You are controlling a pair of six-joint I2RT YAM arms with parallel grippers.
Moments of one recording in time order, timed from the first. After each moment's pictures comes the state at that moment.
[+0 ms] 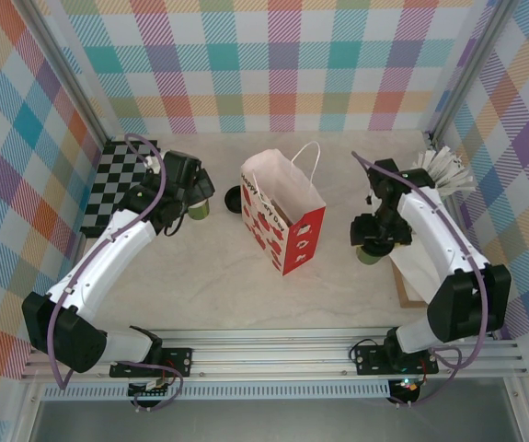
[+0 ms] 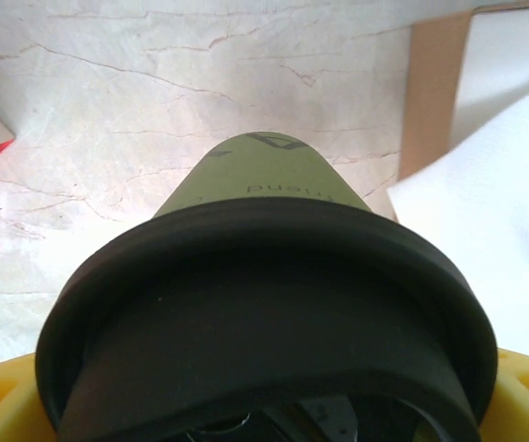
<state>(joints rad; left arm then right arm) -0.42 1.34 1.31 -0.80 -0.41 -0.70 0.22 1.46 1.34 -1.39 0.04 0.22</state>
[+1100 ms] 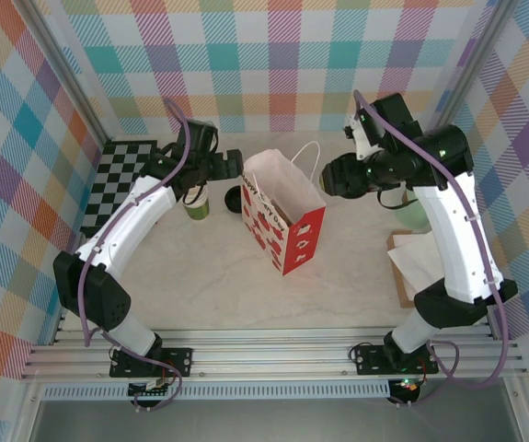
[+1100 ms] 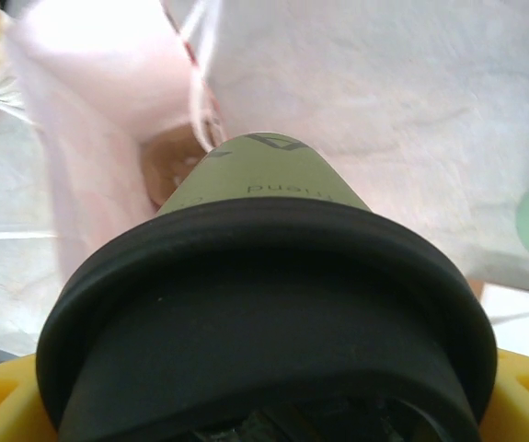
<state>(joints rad) -0.42 1.60 1.61 -0.74 -0.16 -0.41 0.54 1.61 2.36 -1.69 0.06 0.27</state>
